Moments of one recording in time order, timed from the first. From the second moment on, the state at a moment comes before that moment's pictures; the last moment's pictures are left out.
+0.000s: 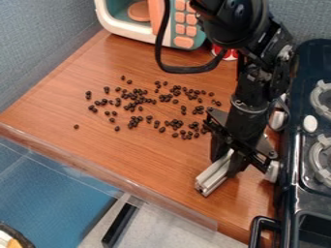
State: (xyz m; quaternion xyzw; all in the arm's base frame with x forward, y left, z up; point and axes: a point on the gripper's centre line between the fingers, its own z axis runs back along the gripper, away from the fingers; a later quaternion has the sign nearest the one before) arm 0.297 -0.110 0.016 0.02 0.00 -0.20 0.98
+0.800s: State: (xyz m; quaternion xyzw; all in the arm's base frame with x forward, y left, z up) arm 0.313 -0.077 0.015 0.00 0.00 -0.15 0.99
